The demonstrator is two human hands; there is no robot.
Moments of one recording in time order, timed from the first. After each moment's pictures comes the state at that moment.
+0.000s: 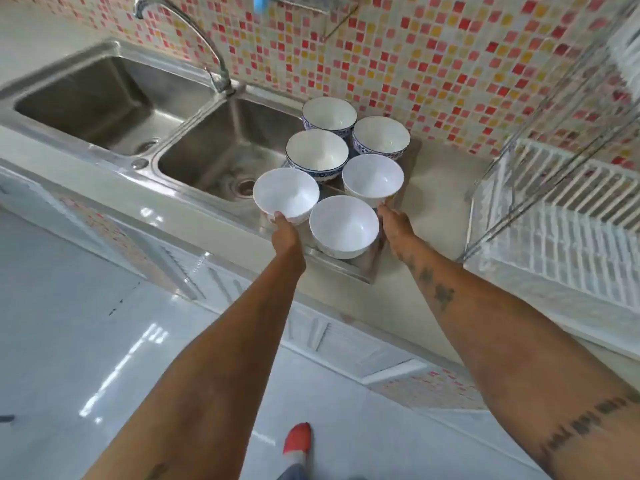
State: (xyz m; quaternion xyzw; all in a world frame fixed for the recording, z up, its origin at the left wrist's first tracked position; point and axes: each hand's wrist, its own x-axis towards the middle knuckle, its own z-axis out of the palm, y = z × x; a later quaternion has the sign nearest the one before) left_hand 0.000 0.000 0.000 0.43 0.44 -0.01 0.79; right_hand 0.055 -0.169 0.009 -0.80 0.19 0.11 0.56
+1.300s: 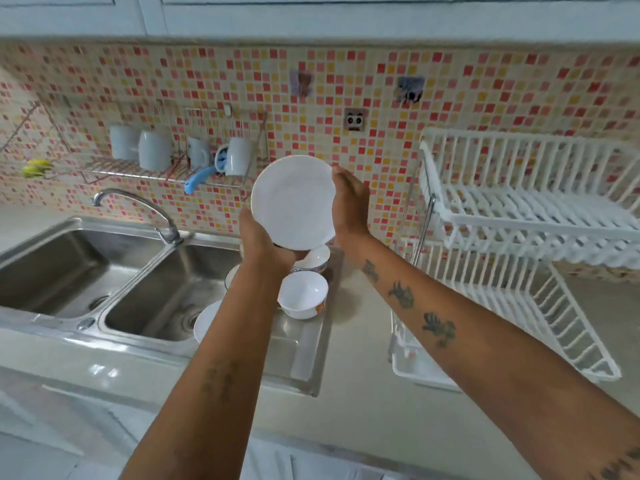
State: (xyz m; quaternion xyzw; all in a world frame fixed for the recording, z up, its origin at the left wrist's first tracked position) left_hand 0.027 -0.085 0.253 0.30 0.11 -0.08 0.94; right_hand 0.054 -0.198 0.272 -0.65 -0.03 -0.25 0.72
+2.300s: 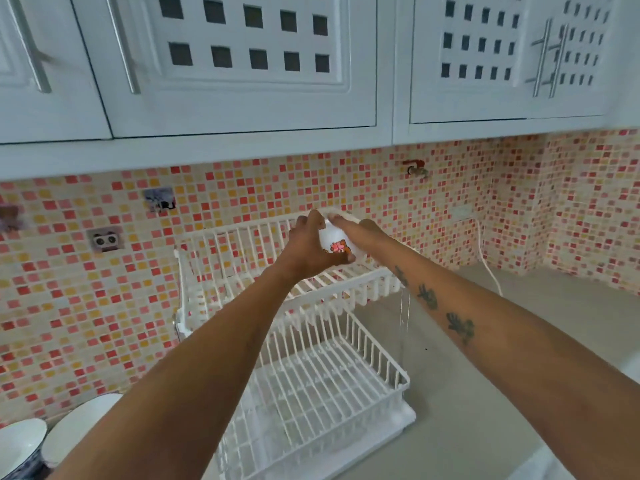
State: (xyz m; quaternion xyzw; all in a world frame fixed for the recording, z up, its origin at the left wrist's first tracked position) left_hand 0.046 -0.472 0.329 0.79 -0.48 0.08 0.37; right_hand -0.037 -0.581 0.352 -0.79 0.30 -0.20 0.50
